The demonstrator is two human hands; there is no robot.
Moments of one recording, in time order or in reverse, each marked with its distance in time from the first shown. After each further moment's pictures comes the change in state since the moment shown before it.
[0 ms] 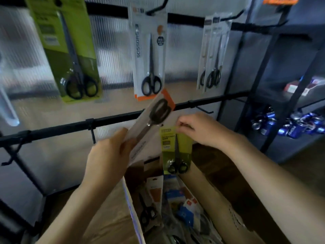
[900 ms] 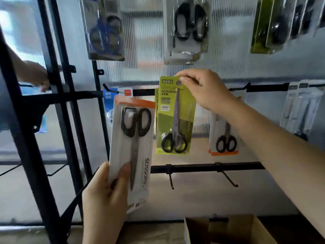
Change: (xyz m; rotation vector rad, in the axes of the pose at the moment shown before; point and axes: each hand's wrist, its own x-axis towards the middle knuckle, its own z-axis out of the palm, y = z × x) left_hand -0.036 -0.015 -0.129 -0.265 0.738 -0.274; right_hand 0.134 -0.178 -0.113 0.358 0.532 -0.486
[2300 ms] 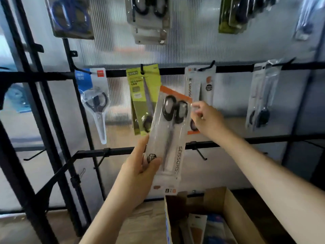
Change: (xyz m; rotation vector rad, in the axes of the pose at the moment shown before) left_hand -0.047 0.042 0.054 -0.071 -0.655 -0.065; right_hand -0.118 0.085 0.000 -0.122 -0.060 0.416
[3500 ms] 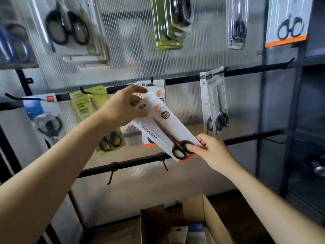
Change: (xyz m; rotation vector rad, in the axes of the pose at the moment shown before) left_hand 0.150 0.105 0.049 0.334 -0.140 0.154; right_hand -0.061 0.129 -0.065 0.141 -0.026 0.038
